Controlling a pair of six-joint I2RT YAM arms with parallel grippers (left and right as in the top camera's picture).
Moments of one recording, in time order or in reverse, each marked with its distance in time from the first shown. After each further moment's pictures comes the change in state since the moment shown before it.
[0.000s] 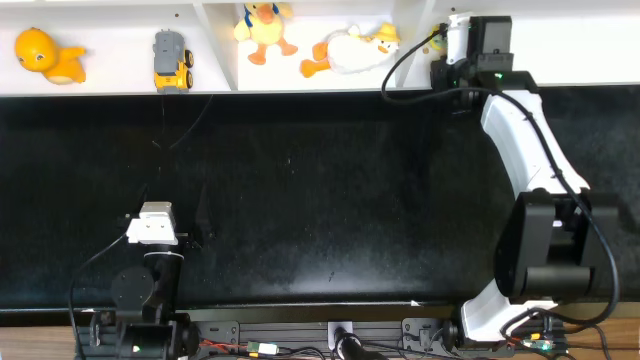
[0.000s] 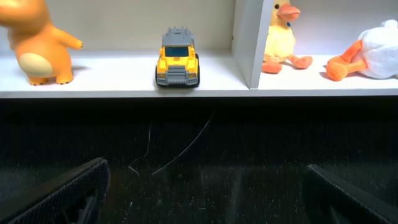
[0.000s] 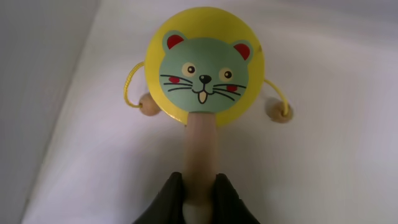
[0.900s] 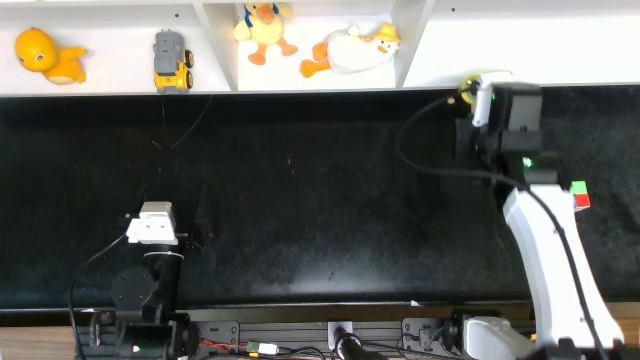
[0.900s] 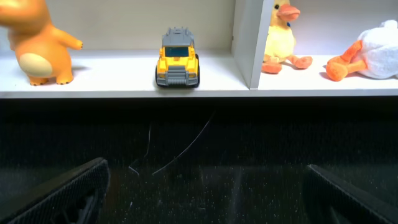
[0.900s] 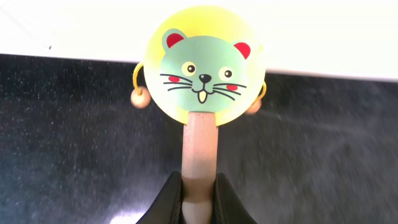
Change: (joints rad) left arm 0.000 0.000 0.000 0.000 0.000 0.000; right arm -0.026 -0.481 -0.350 -0.138 0.127 0.066
